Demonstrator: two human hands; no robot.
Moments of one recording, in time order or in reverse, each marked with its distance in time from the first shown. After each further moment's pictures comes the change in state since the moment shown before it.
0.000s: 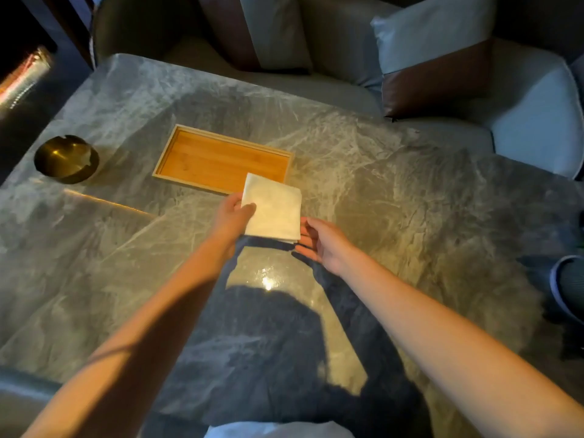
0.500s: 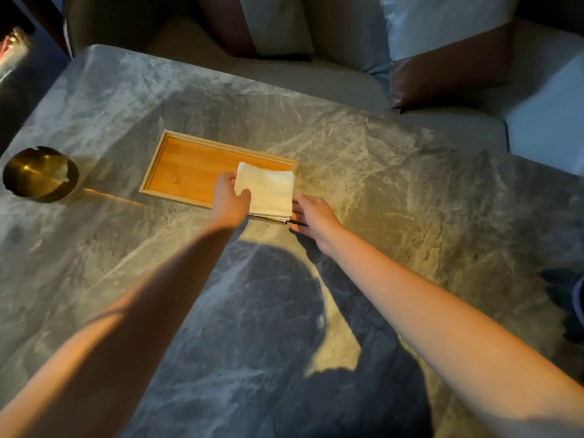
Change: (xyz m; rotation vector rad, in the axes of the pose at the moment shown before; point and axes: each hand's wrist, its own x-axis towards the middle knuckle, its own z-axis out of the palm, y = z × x) left_hand 0.089 0.023 0.004 0.383 0.104 0.140; right_hand 0.056 -0.057 0.037 -0.171 0.049 -0.135
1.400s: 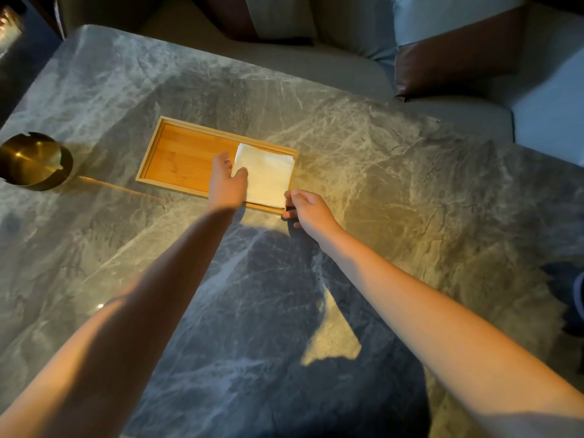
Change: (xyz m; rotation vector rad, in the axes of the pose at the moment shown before) left_hand 0.008 -0.002 0.003 -0.154 0.039 -0.051; right_hand -0.007 0.008 0.005 -0.322 0.007 -0.147
